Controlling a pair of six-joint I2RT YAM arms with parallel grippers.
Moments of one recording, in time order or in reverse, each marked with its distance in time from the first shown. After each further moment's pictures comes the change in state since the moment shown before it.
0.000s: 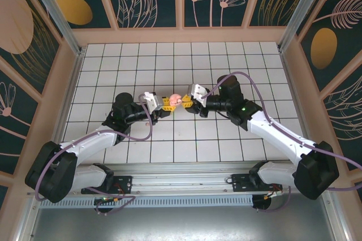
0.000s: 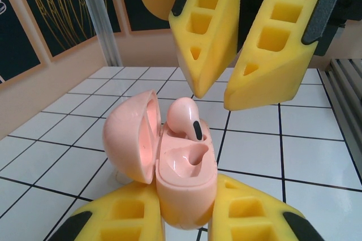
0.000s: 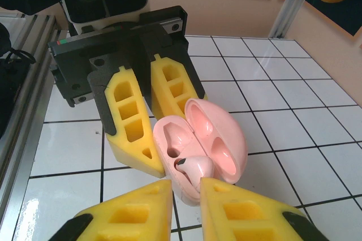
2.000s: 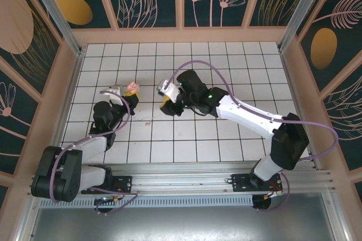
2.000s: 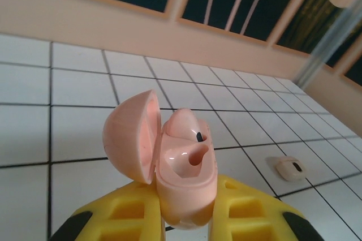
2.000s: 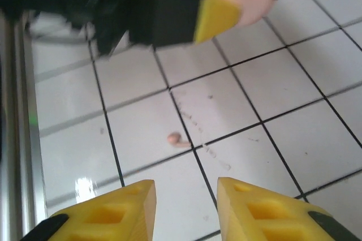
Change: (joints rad) left arm 0.368 -0.003 -0.230 0.225 -0.403 -0.578; right arm 0.238 0.370 0.396 -0.324 0.318 0.192
